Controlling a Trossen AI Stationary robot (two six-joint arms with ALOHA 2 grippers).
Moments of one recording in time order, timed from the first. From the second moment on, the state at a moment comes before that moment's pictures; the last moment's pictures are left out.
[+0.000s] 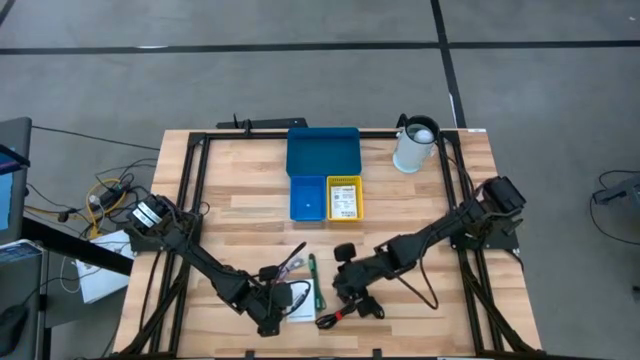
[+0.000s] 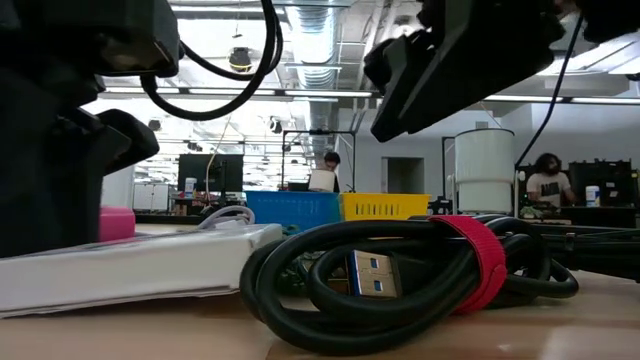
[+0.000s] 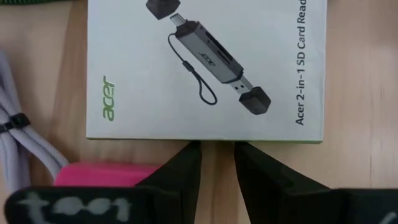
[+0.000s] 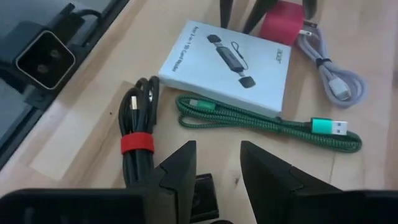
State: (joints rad) left arm -0.67 1.87 1.04 -0.29 -0.26 -0.72; right arm 0.44 1.79 1.09 -0.13 0.00 -0.02
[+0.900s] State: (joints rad) left arm -0.65 1.87 1.04 -0.28 -0.28 -0.70; right arm 0.40 2.00 1.22 -0.12 -0.08 -0.32
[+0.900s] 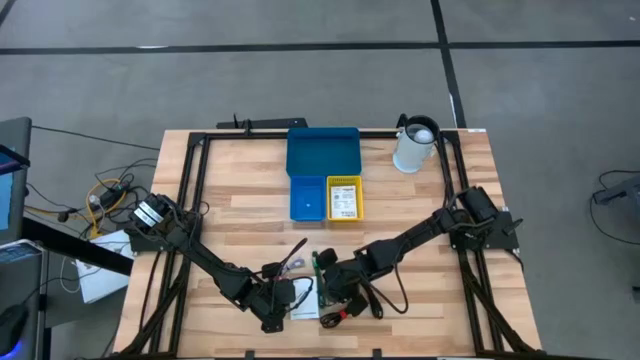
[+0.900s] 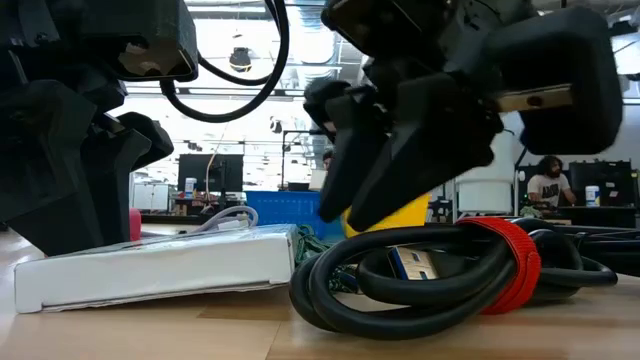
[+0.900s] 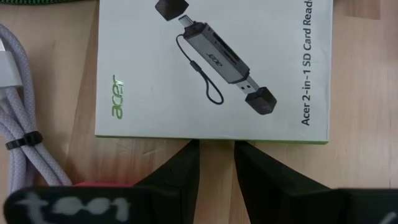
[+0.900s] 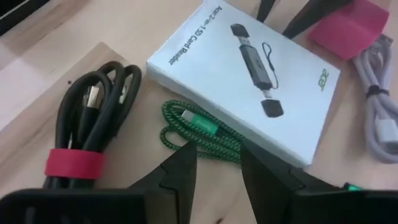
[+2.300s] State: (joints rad) left arm -0.62 1.87 1.04 -0.28 -0.26 -0.68; right arm 0.39 2.12 1.33 -0.16 0.08 -0.61
